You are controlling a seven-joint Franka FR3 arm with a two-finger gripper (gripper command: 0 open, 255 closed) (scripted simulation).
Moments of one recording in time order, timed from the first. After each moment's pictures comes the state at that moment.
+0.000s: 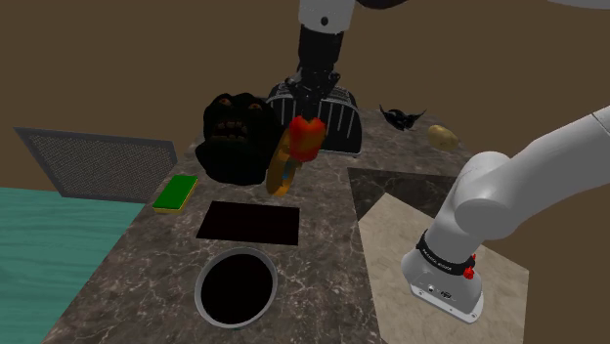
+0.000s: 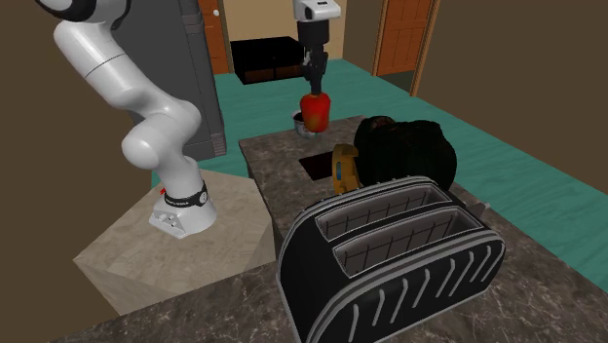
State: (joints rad) arm 0.10 -0.55 0.30 -2.20 0.10 1.74 0.48
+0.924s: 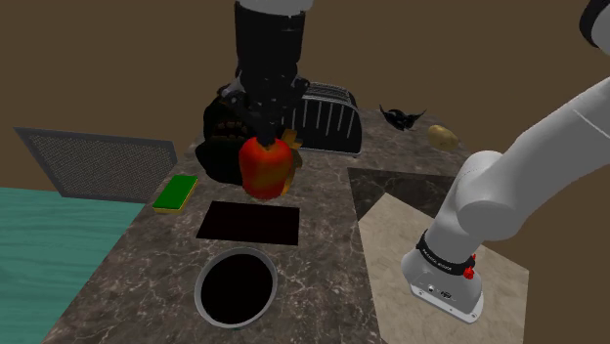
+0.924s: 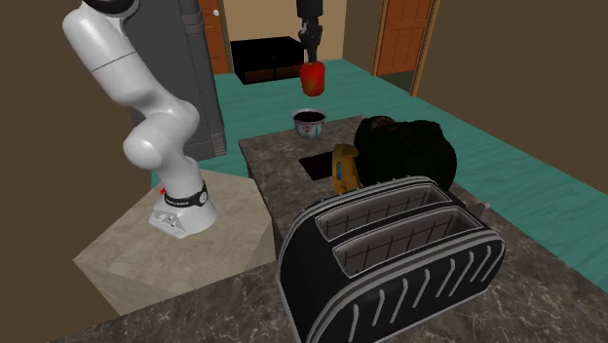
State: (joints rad) arm 0.16 -0.37 0.60 -1.91 0.13 1.64 0.86
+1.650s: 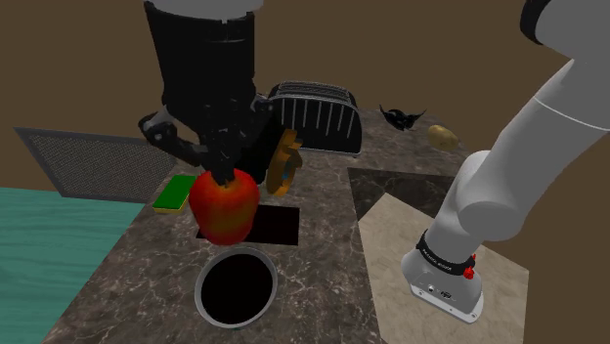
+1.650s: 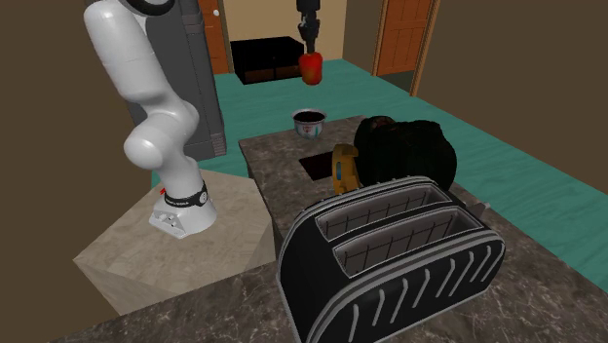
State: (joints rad) arm 0.18 -0.14 0.82 -1.69 0.01 1.62 1.12
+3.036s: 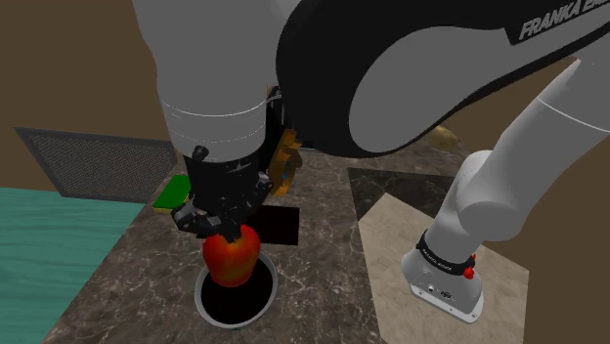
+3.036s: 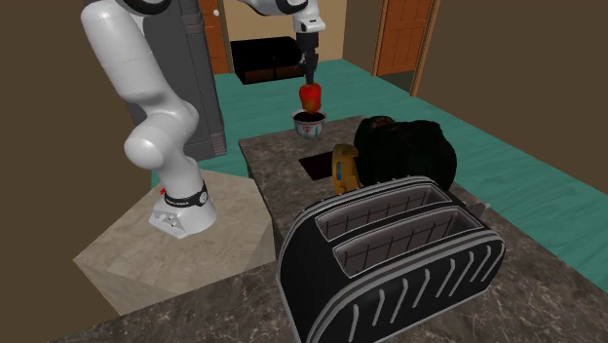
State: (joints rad) arm 0.19 -0.17 0.82 -1.99 0.03 1.90 1.13
